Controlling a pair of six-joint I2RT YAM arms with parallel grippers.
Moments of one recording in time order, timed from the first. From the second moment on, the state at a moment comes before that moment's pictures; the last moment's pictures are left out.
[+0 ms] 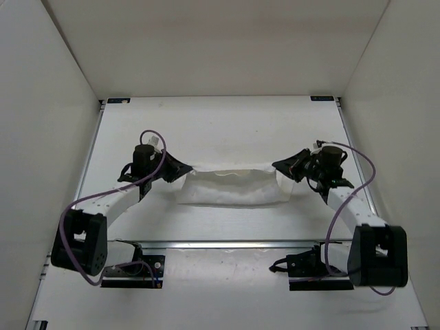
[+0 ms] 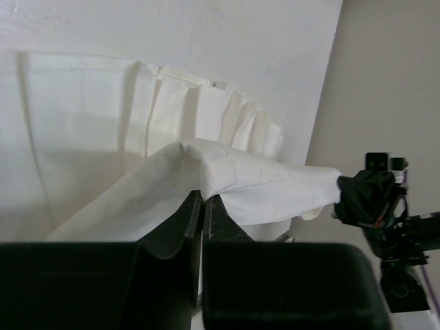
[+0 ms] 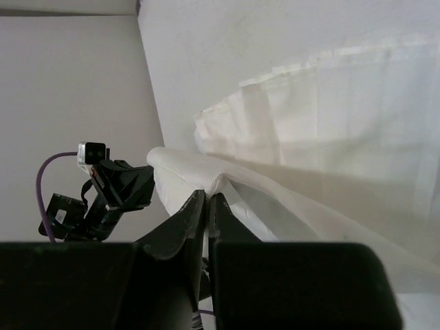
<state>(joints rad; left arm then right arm) -0.22 1.24 0.59 0.09 0.40 -1.01 -0.02 1.09 0.50 0.09 -0.64 1.06</state>
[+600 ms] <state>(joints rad) -0.20 1.16 0.54 0.02 0.27 -0.85 -0.03 1.23 0.70 -0.18 -0.36 0.73</state>
